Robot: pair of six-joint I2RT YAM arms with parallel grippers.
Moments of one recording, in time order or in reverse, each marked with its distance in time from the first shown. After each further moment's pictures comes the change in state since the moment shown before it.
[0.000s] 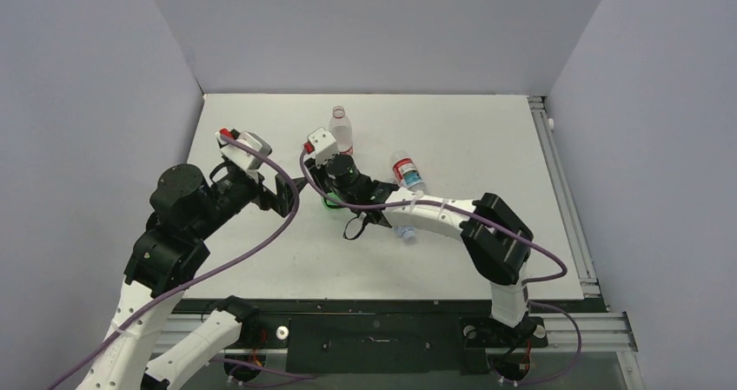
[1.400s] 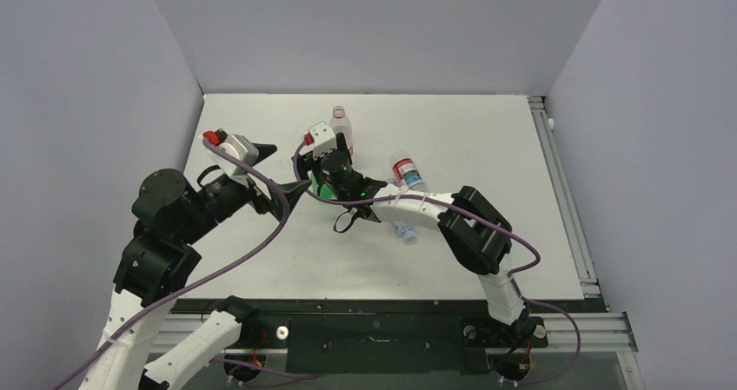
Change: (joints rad) left arm 0.005 -0.018 0.039 0.031 0.119 -0.047; right arm -0.018 0.207 0.103 0.193 0.085 0.056
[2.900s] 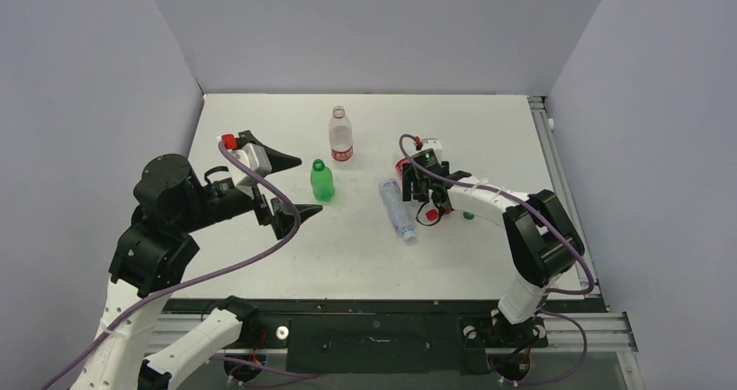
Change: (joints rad) left arm 0.000 0.082 0.123 -0.127 0.328 0.079; right arm -0.432 -0.388 -0.472 -0.581 -0.117 0.309
